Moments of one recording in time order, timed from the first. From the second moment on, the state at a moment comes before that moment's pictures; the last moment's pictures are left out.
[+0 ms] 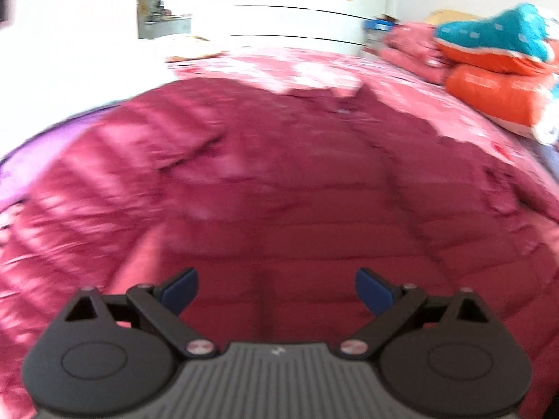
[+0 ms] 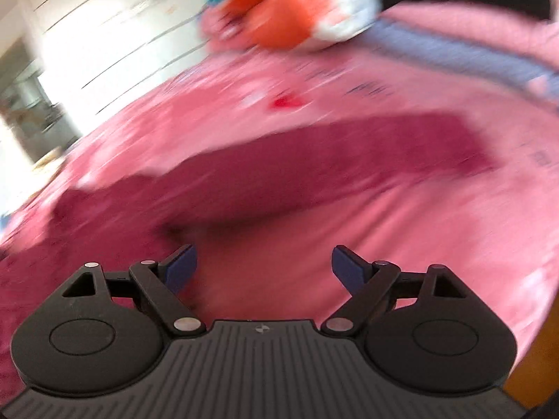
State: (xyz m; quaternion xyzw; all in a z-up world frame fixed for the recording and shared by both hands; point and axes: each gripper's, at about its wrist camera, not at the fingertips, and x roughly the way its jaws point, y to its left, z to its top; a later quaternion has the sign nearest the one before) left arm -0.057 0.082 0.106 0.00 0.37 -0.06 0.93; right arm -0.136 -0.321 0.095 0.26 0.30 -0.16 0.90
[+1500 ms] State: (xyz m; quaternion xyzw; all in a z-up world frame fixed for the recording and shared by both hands) left arm -0.109 0.148 0.085 -0.07 0.37 -0.06 0.93; right arm -0.145 -0.111 0.073 0.11 0.40 -0.10 0.90
